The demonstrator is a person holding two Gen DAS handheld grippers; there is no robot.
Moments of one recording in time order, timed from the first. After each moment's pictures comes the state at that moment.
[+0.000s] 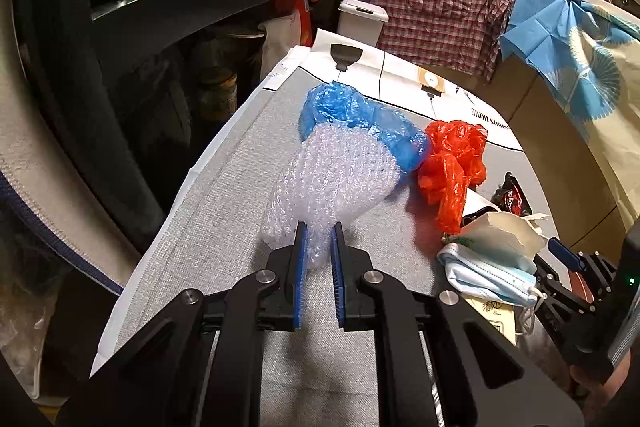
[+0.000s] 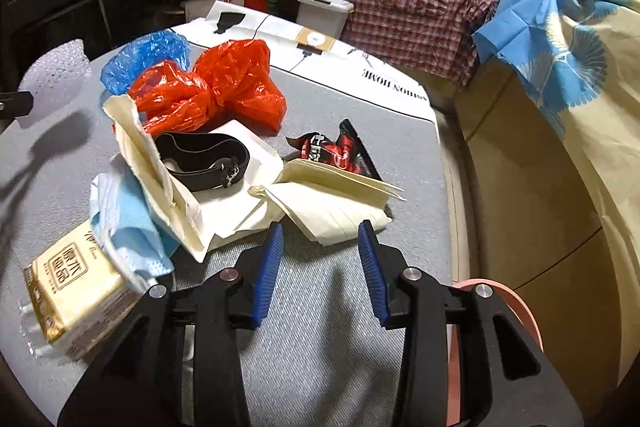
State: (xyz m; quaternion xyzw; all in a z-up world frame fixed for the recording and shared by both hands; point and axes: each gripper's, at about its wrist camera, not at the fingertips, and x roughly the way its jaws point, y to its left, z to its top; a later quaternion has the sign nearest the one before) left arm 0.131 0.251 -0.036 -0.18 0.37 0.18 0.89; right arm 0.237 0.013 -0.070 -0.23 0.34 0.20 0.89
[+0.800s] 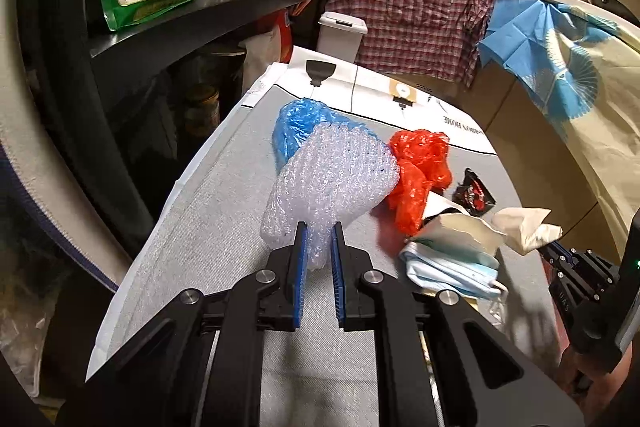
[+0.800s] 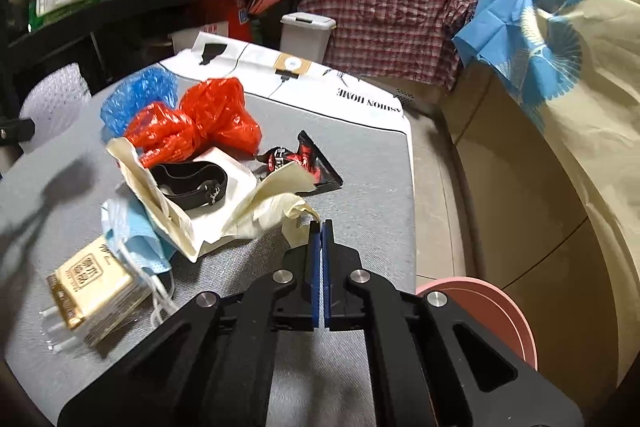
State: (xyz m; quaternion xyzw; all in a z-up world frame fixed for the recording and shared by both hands) left arm 0.115 0.226 -0.012 -0.17 0.34 0.16 0.91; right arm 0.223 -0.024 -0.035 -0.17 0.31 0.20 0.91
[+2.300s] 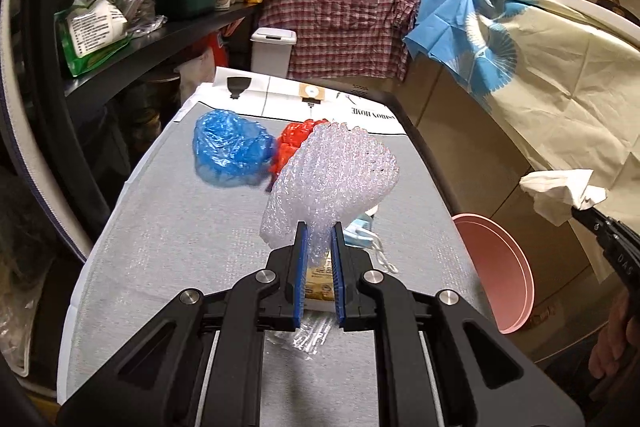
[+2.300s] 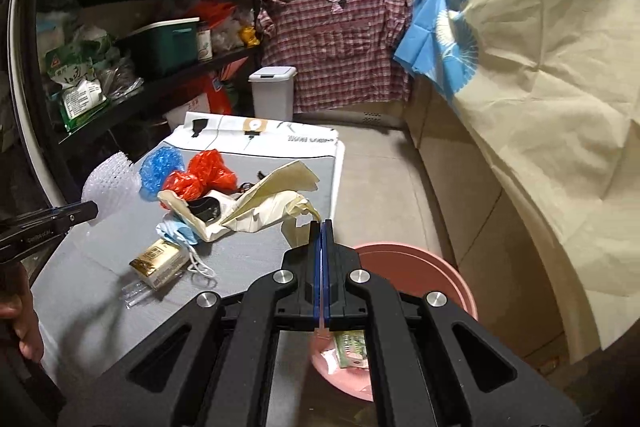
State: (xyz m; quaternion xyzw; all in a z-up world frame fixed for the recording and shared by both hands) left arm 0.074 0.134 0.023 -0.13 0.32 0.07 0.94; right arm 0.132 -0.159 0.059 -0.06 0.27 0.18 0.94
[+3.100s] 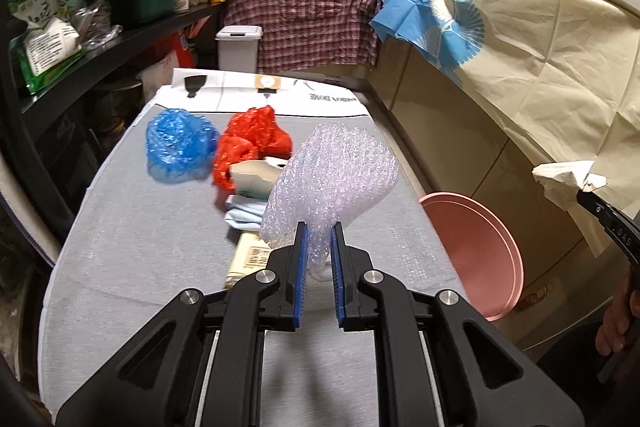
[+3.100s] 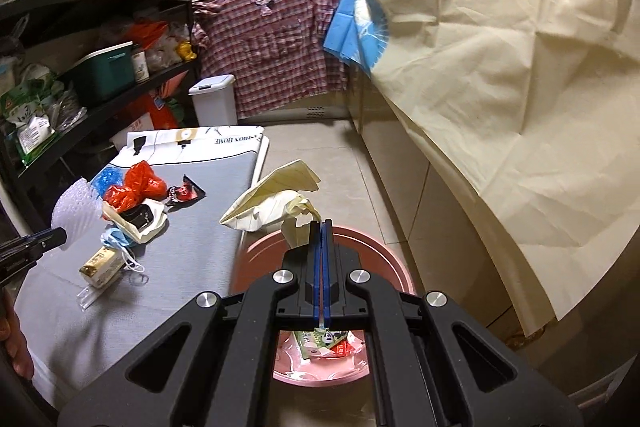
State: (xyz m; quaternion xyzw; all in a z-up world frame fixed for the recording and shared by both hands) left arm 0.090 0.078 0.015 -0.10 0.33 0.03 0.94; right arm 0.142 -0.247 0.041 0.00 0.28 0.09 0.95
